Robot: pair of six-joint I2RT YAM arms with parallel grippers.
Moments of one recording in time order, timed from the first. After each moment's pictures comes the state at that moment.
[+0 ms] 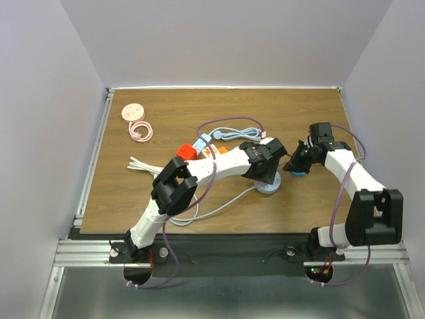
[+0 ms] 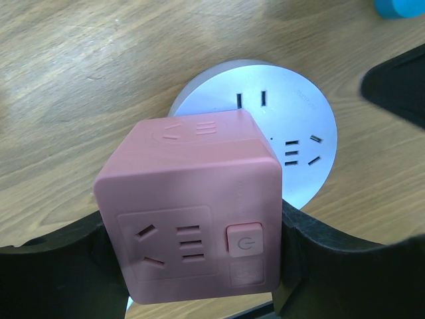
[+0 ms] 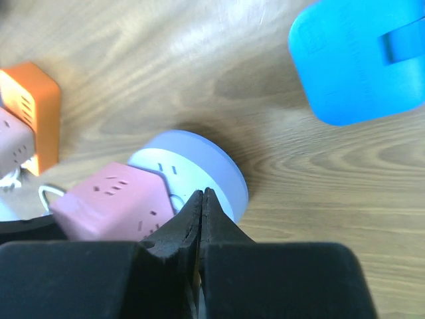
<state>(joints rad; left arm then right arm) -1.08 2.16 1.85 -0.79 -0.19 -0.68 0.02 1.40 0.91 -0.63 -0.34 0.59</state>
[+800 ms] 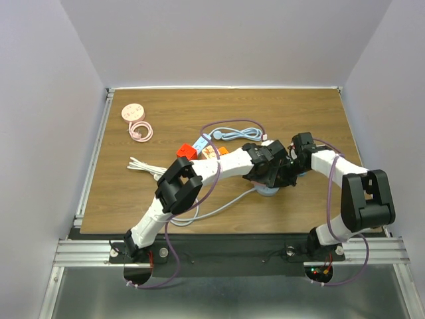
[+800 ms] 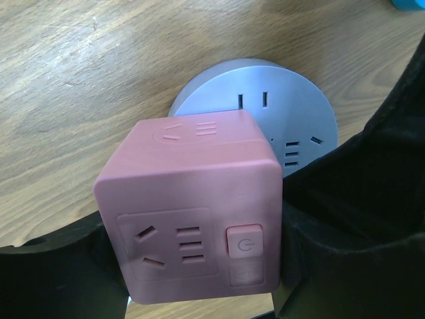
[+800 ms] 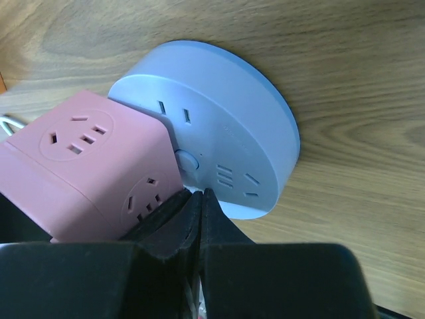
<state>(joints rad) -1.08 2.21 1.87 -0.79 -0.16 -0.68 0.14 1.51 0.82 -0.61 -0.43 0.58</state>
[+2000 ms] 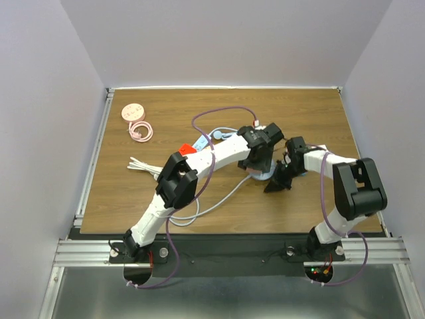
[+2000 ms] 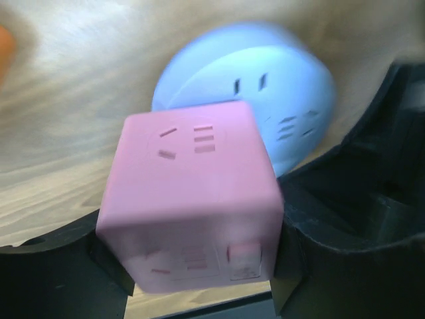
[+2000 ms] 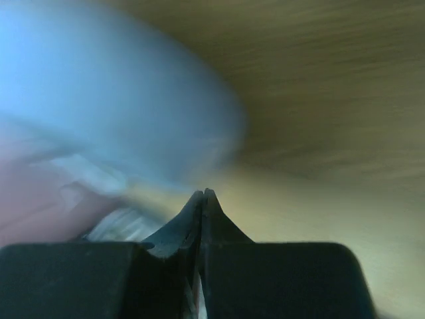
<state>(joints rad) -1.02 2.24 2.06 -1.03 -0.15 -0.71 0.16 1.63 0.83 -0.55 -0.55 0.68</state>
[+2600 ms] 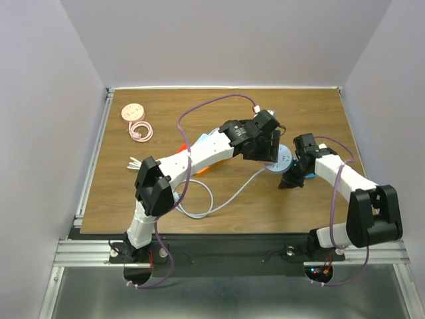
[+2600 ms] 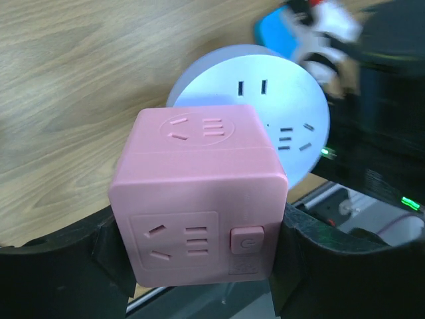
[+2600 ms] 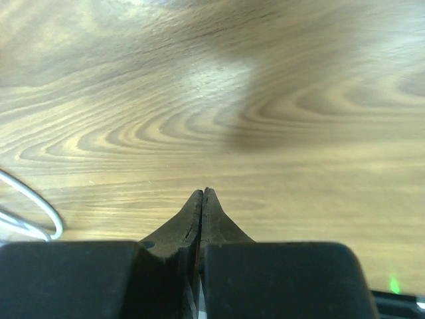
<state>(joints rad) -1.01 1.99 2.00 -0.85 -0.04 -0.74 0.17 1.40 0.81 -0.70 -0.23 0.61</state>
